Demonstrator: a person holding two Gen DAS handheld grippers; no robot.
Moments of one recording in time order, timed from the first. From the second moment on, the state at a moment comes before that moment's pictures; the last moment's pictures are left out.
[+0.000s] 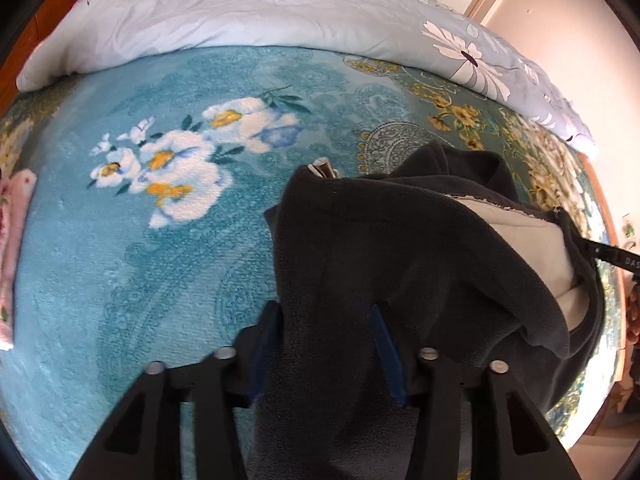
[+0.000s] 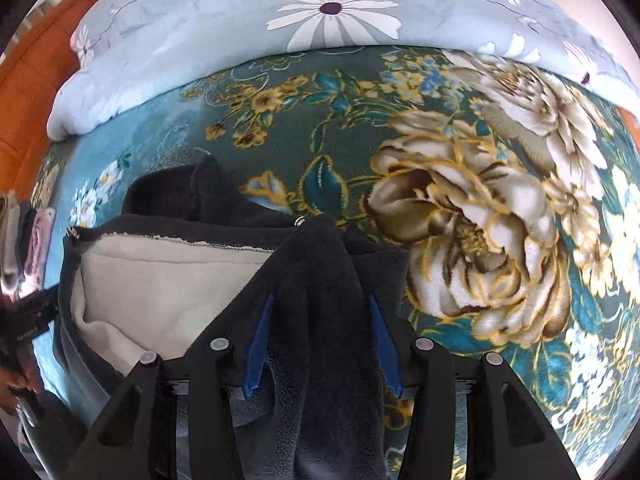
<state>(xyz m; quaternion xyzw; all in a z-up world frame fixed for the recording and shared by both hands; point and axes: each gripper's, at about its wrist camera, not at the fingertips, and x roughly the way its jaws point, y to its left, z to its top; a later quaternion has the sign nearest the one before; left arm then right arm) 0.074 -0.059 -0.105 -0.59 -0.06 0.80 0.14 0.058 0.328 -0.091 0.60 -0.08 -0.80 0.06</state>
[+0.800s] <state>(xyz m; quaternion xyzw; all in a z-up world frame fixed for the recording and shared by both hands) 0.060 -0.132 -0.090 -0.53 -0.26 0.80 0.11 0.058 0.408 -0.072 0.52 -0.33 -0.79 0.03</state>
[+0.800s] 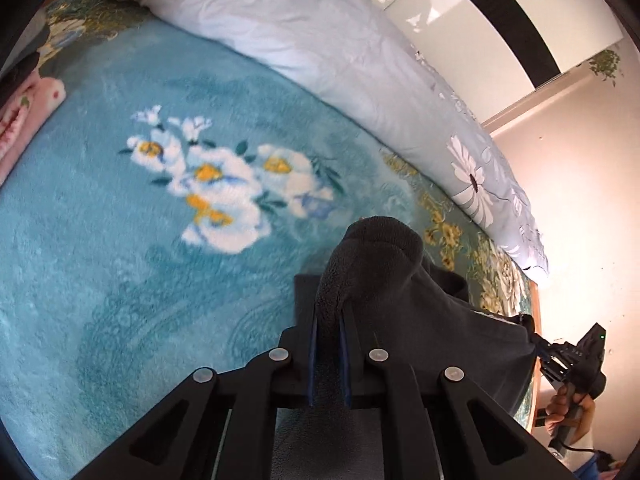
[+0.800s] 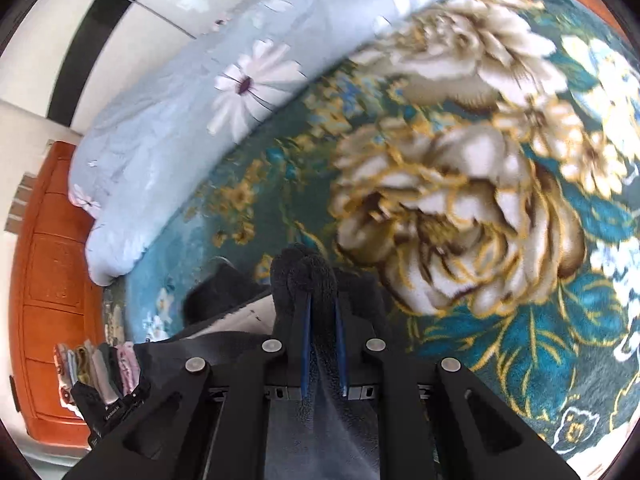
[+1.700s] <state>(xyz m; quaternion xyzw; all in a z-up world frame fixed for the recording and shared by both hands) 0.062 -0.134 -0.071 -0.49 -0.31 0.80 0.12 0.068 0.372 -0.074 0.53 -0.27 -0.80 0.06</state>
